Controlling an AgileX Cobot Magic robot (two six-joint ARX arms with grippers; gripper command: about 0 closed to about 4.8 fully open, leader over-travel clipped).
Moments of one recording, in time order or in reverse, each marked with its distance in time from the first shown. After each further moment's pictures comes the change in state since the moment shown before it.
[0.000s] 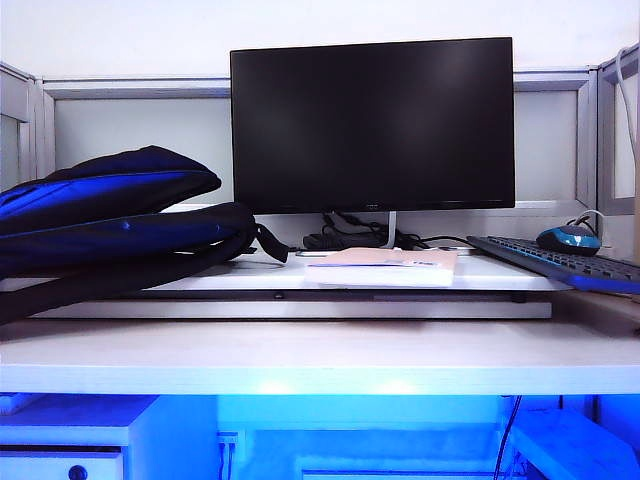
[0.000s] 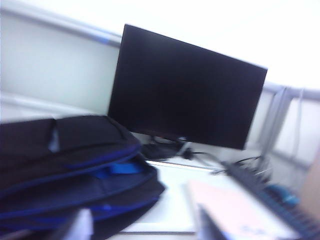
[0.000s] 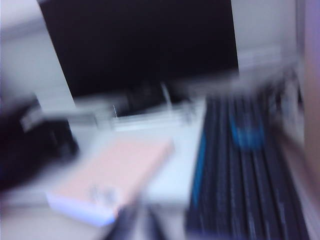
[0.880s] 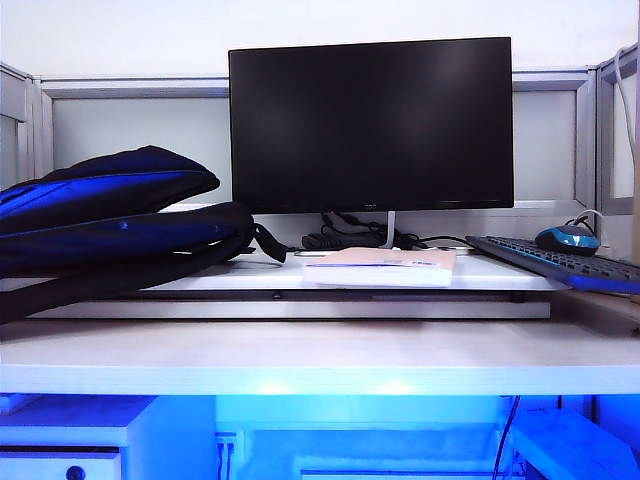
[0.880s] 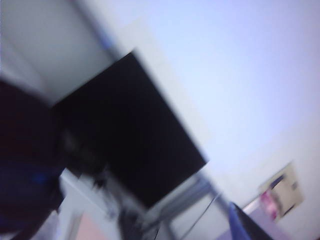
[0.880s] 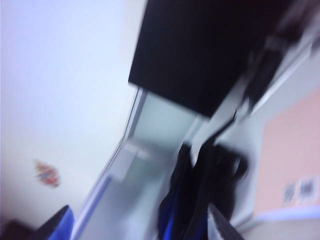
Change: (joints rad) left arm 0.000 0.256 0.248 0.021 -0.073 -0.714; right arm 0.002 0.393 0.128 0.344 -0.189 1.033
